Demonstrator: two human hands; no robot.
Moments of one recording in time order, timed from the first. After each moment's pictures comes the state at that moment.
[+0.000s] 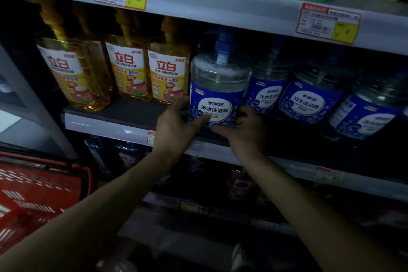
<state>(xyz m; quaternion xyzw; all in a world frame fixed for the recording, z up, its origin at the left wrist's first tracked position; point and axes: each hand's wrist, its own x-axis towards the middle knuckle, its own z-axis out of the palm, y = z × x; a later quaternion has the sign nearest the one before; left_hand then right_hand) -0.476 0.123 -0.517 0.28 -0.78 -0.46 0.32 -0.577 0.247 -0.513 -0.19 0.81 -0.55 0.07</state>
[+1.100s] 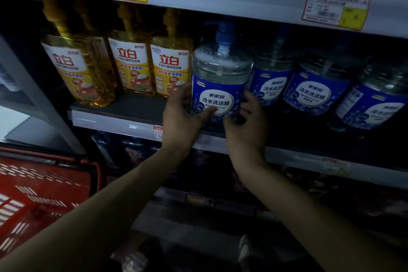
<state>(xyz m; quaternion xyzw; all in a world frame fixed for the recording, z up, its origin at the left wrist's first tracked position) -0.480 0.128 -0.519 0.24 -0.73 -0.51 0.38 -0.536 0.245 -0.504 -0.18 0.75 -0.64 0.01</state>
